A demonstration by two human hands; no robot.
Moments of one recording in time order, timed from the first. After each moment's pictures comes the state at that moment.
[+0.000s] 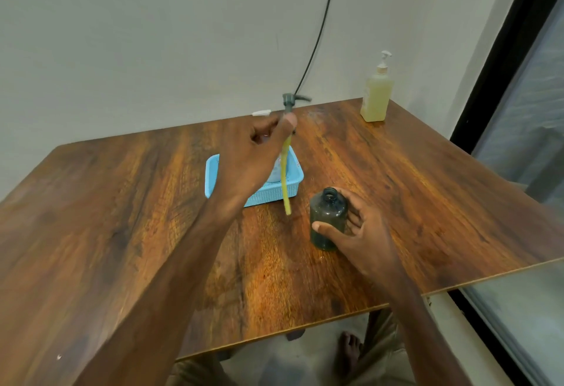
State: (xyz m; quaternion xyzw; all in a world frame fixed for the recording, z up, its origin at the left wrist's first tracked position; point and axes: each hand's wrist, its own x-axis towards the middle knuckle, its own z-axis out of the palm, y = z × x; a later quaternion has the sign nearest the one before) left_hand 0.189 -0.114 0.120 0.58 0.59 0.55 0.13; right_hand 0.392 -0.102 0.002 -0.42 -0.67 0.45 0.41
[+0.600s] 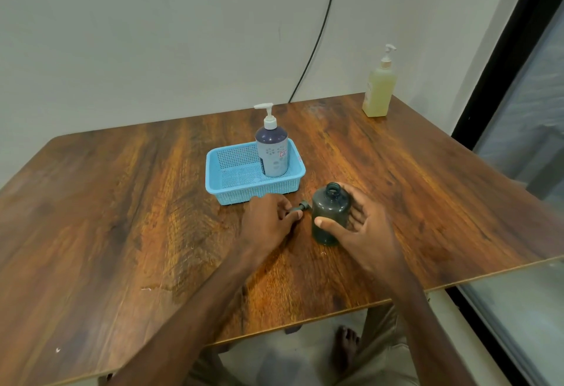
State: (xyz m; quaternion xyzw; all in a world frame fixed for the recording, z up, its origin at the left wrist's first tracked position) left_hand 0.189 -0.116 -0.008 0.59 0.74 0.30 0.15; right_hand 0.391 -0.101 -0.001 -0.43 -0.66 0.45 0.42
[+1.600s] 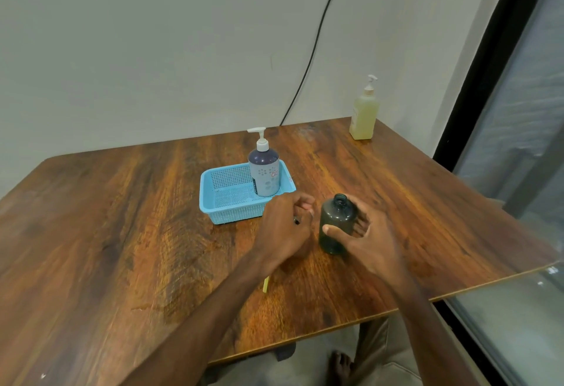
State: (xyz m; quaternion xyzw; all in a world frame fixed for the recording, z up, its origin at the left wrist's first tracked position) left_hand 0.228 -0.109 0.021 0.64 0.62 0.43 0.14; right_hand 0.414 -0.084 0.010 -0.48 -0.70 0.35 0.39
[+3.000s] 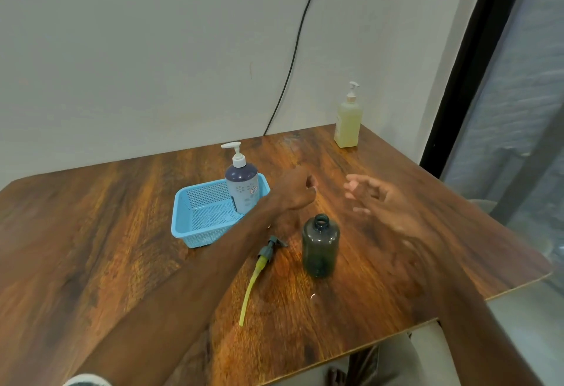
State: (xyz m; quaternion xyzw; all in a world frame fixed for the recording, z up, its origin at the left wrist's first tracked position) left_hand 0.243 0.055 0.034 0.72 0.64 0.23 0.14; right_hand 0.469 0.013 0.043 -0.46 -0.62 0.51 0.38
